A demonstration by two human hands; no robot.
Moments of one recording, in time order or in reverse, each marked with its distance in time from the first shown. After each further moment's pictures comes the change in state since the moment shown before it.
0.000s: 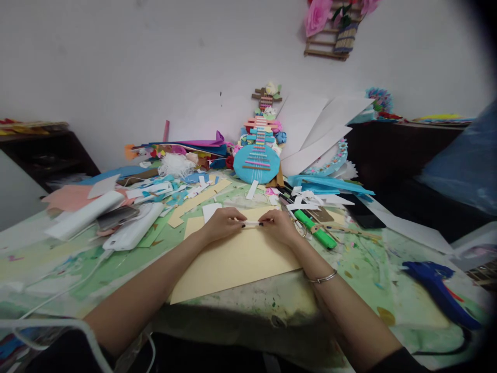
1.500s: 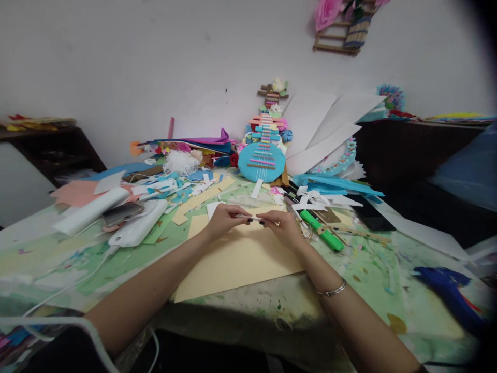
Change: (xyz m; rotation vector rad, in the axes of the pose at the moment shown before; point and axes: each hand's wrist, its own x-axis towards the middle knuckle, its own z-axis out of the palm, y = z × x) left_hand -0.001 0.009 0.000 -0.475 0.122 -0.188; right_hand -0.010 -0.022 0.000 0.210 0.116 -0.124
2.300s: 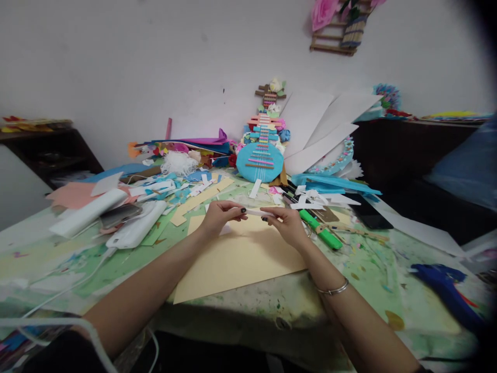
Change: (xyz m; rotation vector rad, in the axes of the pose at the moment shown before) left_hand 0.002 0.009 -0.001 -0.338 0.182 -0.266; right_hand 0.000 -0.002 -0.009 0.045 0.081 0.083
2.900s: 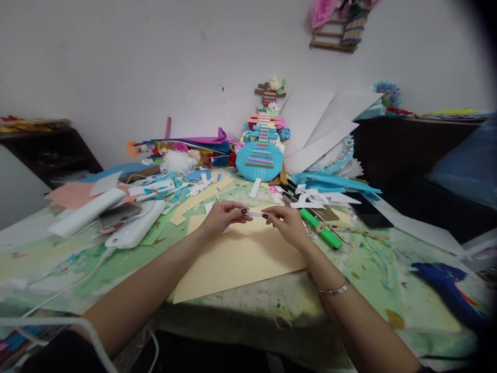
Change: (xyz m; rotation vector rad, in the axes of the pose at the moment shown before) left_hand -0.001 -0.001 0.001 -0.149 -0.144 -0.082; right_hand -0.001 -0.003 0.000 0.017 0.008 0.054
